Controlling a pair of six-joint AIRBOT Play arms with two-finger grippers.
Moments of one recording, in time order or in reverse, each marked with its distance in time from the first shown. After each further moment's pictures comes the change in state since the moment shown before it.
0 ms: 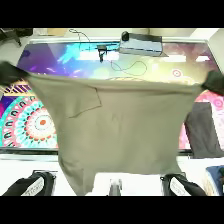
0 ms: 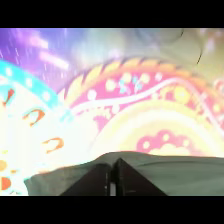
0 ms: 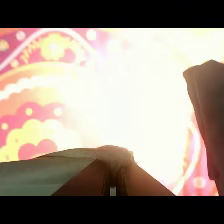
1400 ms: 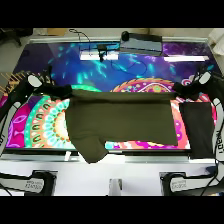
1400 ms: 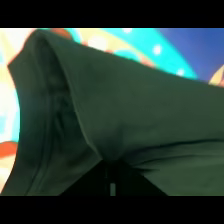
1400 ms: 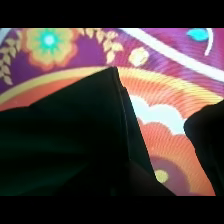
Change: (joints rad) left arm -0.150 -0.557 -0.108 -0.016 0.311 0.022; right arm 0.077 -0.460 -0.073 -0.098 -0.409 0.129
